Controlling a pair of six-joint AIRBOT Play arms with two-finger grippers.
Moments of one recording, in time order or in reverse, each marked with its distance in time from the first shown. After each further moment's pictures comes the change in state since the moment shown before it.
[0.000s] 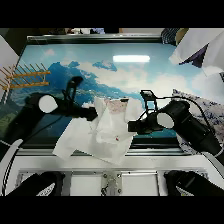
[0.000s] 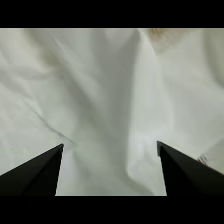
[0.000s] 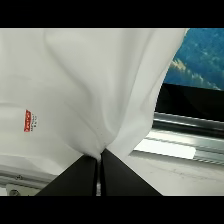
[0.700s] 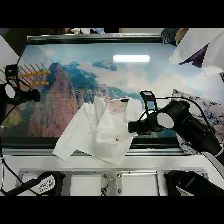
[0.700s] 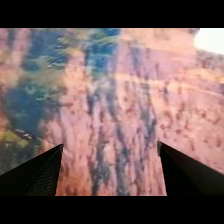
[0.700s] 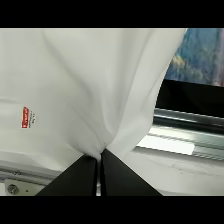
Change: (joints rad) left arm 0.631 -0.213 0.074 0.460 0.232 0.002; right arm 0.000 0.000 0.000 0.008 0.019 -0.008
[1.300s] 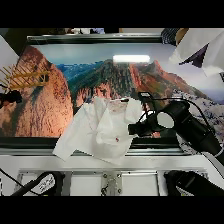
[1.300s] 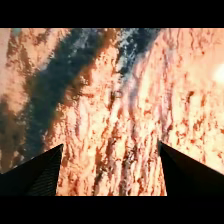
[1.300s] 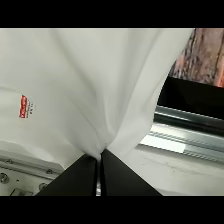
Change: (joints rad) left arm 0.139 0.097 0.000 0.020 0.025 -0.013; right arm 0.000 0.000 0.000 0.015 0.018 -0.081
